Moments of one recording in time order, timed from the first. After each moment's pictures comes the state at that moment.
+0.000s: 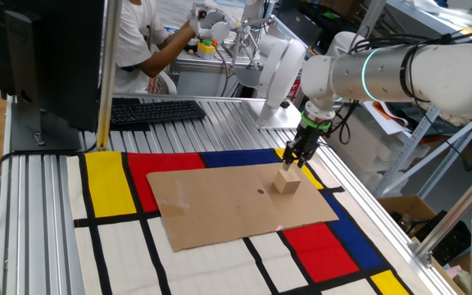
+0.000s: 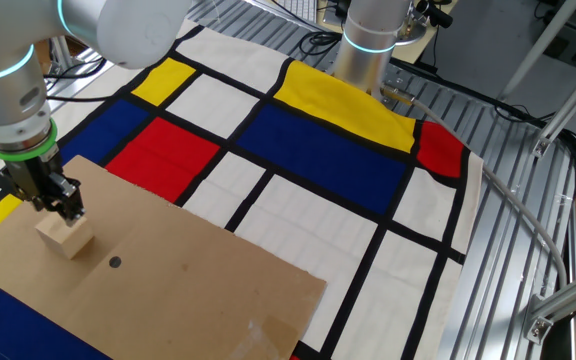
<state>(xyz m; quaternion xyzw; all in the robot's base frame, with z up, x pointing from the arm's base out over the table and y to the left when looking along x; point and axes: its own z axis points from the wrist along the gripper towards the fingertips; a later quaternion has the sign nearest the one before) 0.714 -0.252 0.096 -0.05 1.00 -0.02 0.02</state>
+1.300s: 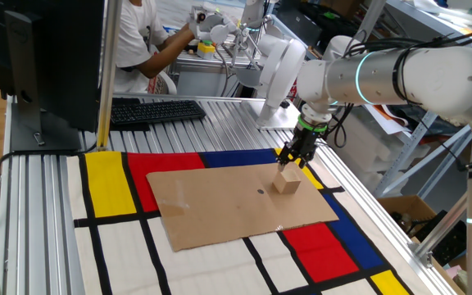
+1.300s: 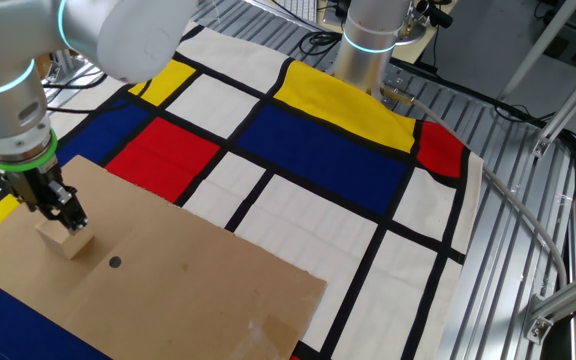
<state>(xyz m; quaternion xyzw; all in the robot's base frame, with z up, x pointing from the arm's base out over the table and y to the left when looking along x) 0.721 -0.252 0.081 -0.02 1.00 -0.03 0.02</state>
